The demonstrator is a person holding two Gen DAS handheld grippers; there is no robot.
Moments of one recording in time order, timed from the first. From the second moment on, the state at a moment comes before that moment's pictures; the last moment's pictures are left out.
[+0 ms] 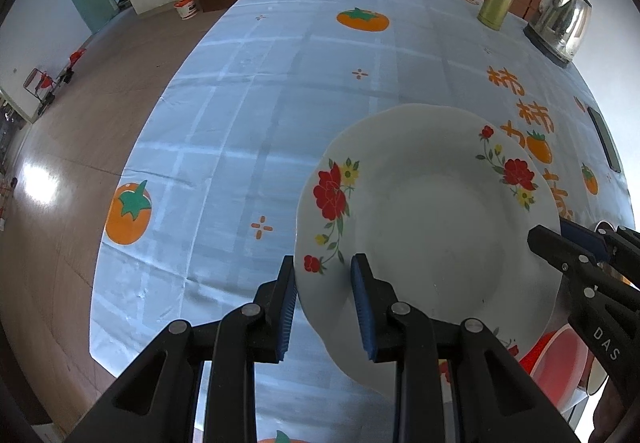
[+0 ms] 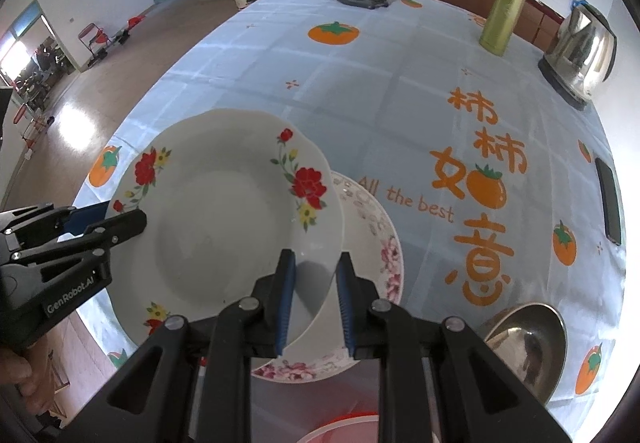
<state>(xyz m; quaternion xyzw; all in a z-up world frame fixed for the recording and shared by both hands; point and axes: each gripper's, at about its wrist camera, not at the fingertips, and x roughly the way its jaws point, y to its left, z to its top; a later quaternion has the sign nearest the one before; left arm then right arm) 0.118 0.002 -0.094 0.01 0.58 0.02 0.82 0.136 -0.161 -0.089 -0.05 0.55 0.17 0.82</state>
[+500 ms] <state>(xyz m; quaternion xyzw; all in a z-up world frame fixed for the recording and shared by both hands) 0.118 -0.013 -0.096 0.02 0.58 0.01 0.81 0.133 -0.178 -0.092 -0.04 0.55 0.16 0.82</state>
